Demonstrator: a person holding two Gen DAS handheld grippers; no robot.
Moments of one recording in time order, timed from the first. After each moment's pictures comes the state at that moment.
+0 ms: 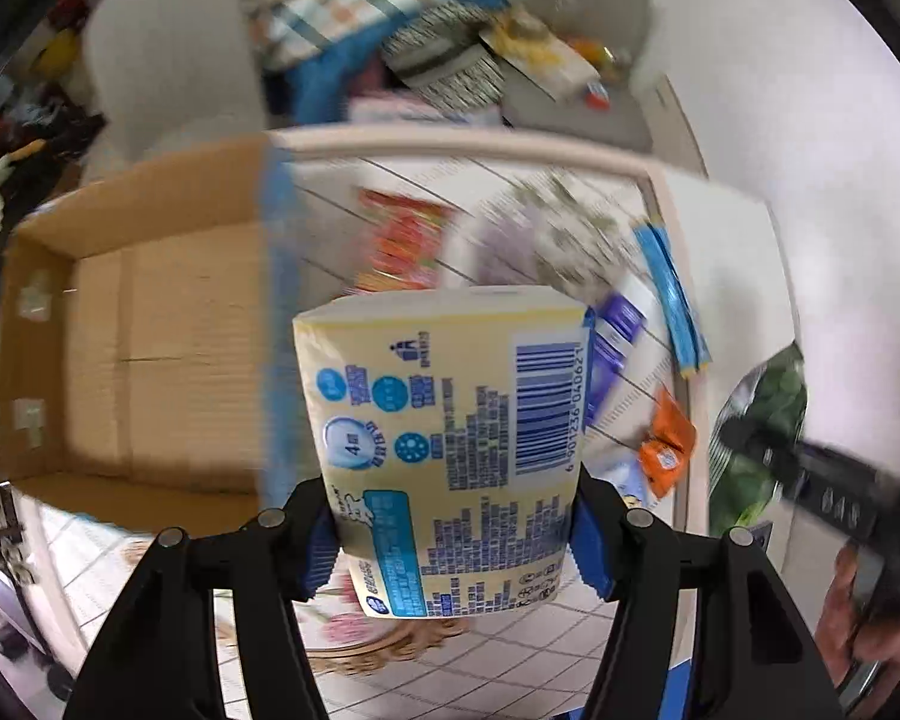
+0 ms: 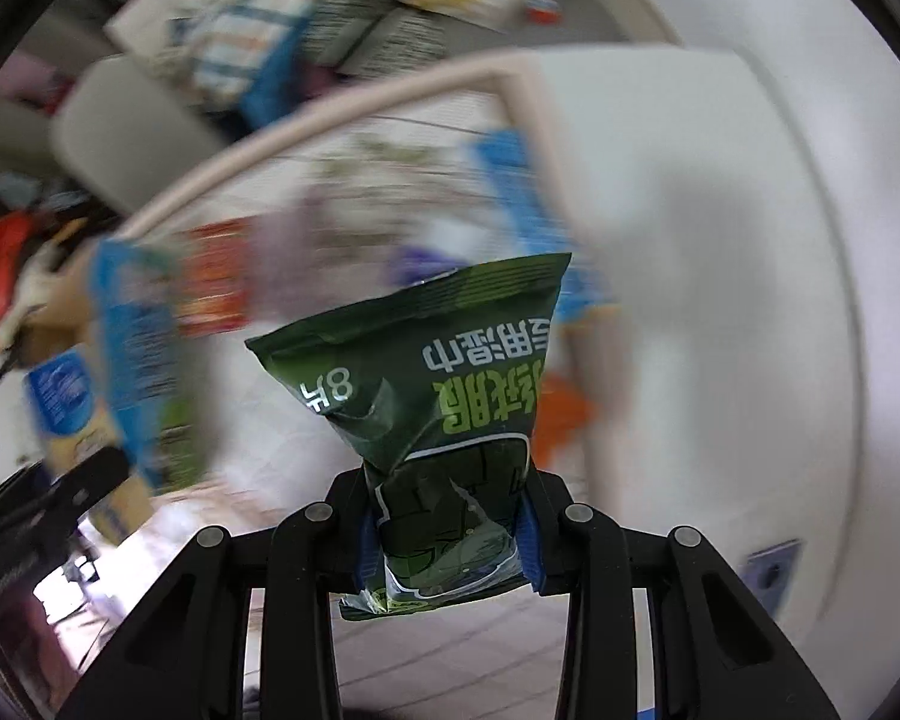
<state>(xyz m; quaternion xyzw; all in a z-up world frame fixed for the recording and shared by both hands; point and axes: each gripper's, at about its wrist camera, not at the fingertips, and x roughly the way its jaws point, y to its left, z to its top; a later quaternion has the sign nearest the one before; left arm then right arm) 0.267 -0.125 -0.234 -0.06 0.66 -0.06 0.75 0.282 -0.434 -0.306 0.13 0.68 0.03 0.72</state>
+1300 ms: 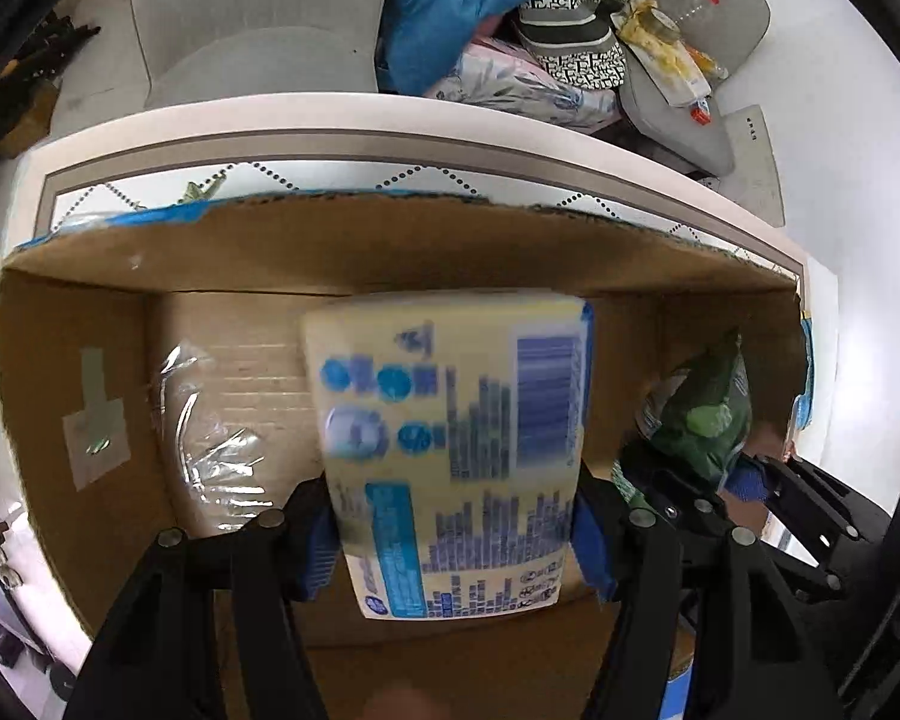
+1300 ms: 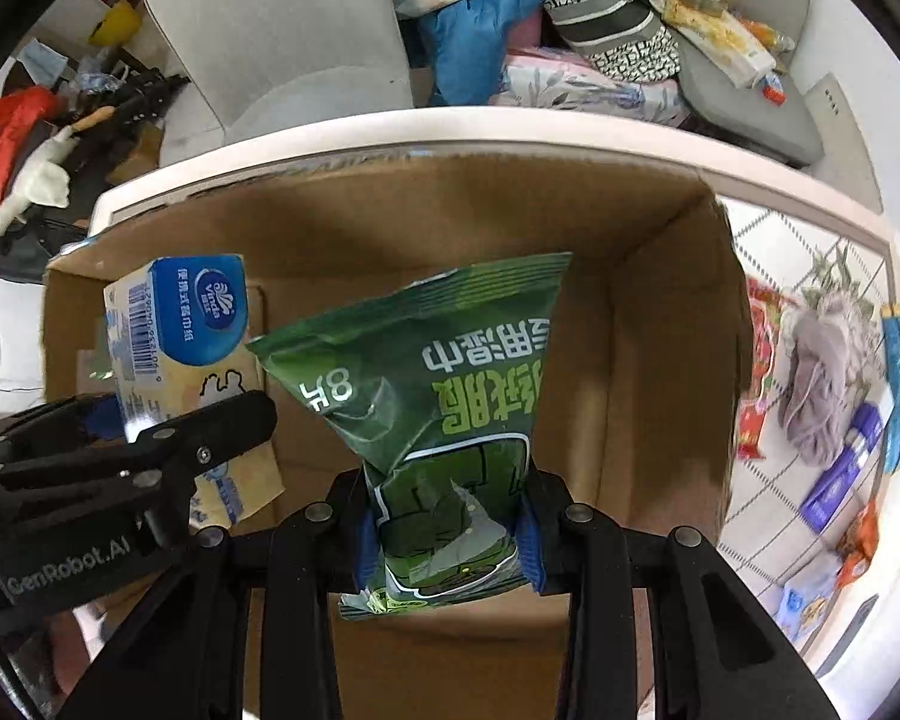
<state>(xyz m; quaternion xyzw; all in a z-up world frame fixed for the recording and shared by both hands) 0.387 0.119 -0.355 -0.13 0.73 -0.11 0.66 0.388 -0.015 -0.370 0.00 0.71 0.06 0.70</state>
